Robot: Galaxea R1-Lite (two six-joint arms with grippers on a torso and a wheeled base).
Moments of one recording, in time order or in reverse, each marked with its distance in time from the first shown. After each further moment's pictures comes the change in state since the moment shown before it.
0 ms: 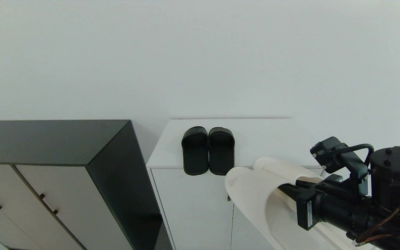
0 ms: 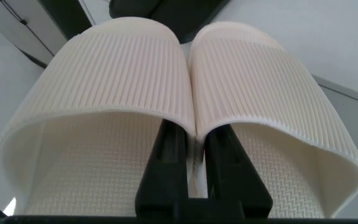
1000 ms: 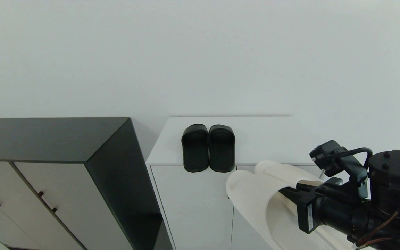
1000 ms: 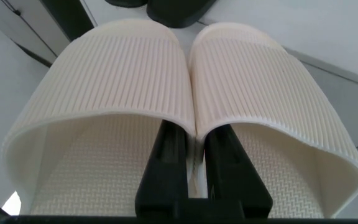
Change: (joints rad) left arm 0.000 0.000 0.000 0.000 0.000 0.000; right arm 0.001 0.000 0.016 -0.001 0.001 0.000
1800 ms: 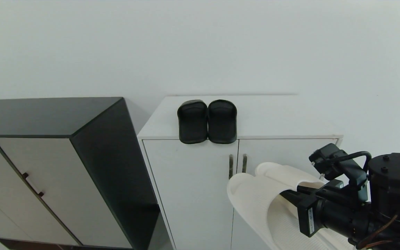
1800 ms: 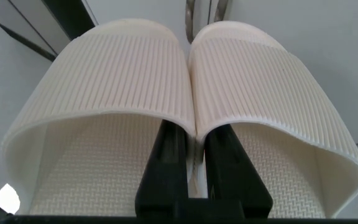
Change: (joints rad) left arm 0.000 0.000 0.001 0.000 -0.003 0.010; right arm 0.001 0.000 0.015 -0.001 0.000 -0.023
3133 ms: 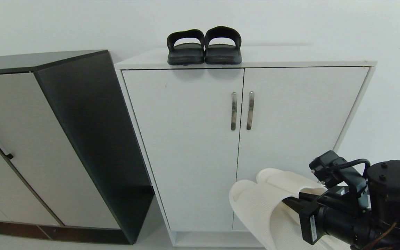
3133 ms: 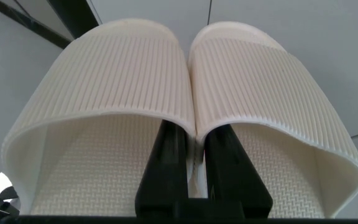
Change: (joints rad) left arm -0.005 0.110 -0.124 -0.004 -0.064 -0.038; right arm 0.002 -0.001 0.035 0.000 0.003 0.001
